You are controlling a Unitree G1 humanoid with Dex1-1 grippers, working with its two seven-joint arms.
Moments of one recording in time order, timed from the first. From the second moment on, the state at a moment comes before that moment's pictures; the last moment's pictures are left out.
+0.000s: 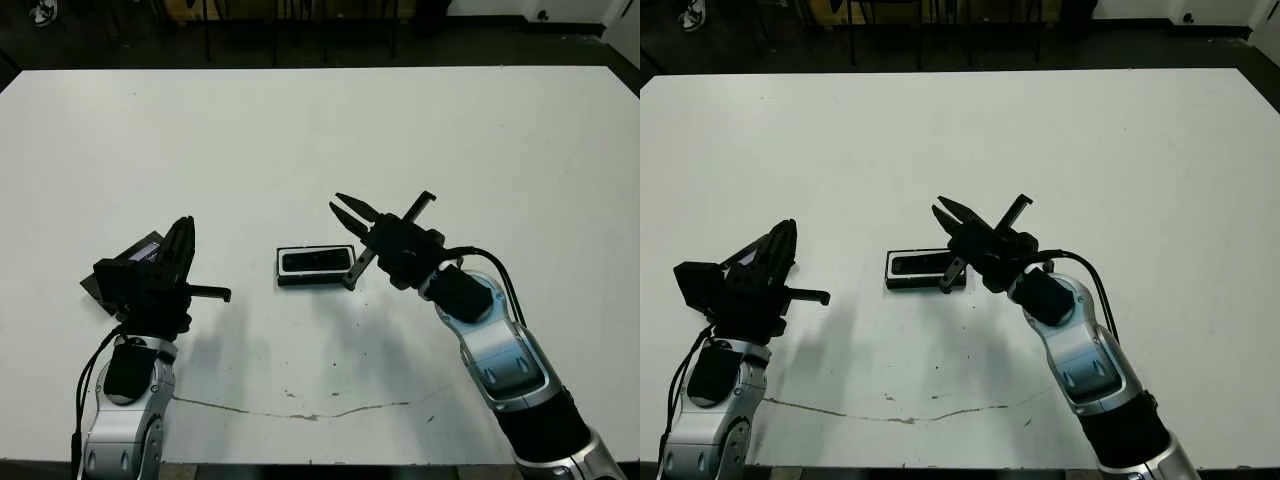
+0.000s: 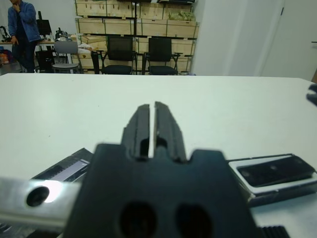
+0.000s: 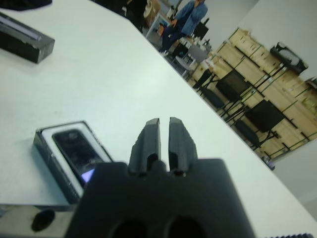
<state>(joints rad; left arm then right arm) 0.16 0.13 0.04 -0.33 -0.12 0.03 -0.11 -0.28 -0.31 0.36 -0.21 -0.28 0.21 0.44</state>
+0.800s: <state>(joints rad) 0.17 0.13 0.03 -0.34 -0.12 0.03 -0.10 -0.20 -0.38 0.45 -0.14 -0.31 0.23 0.51</state>
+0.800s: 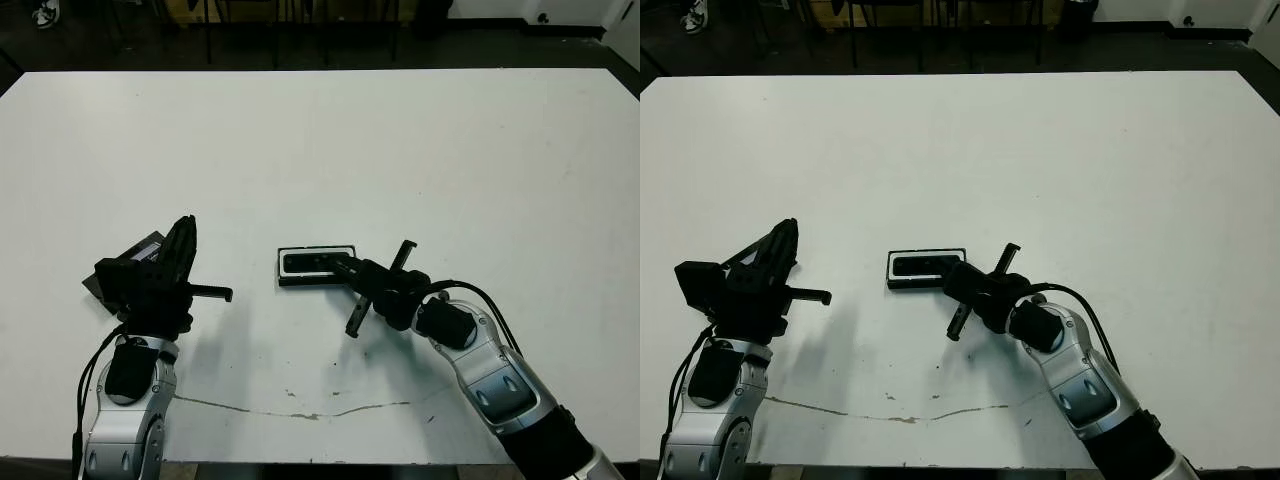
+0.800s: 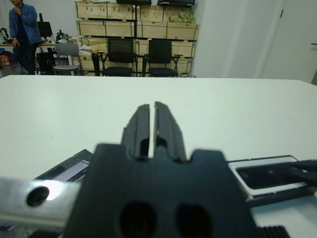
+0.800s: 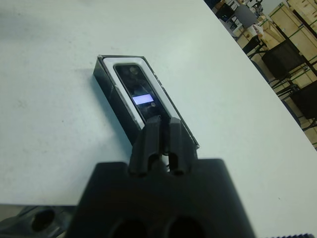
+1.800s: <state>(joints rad) 0.18 0.38 0.25 -0.53 -0.25 0.04 -0.30 -0.02 -0.39 -0.06 -0.44 0.24 0.22 0.48</state>
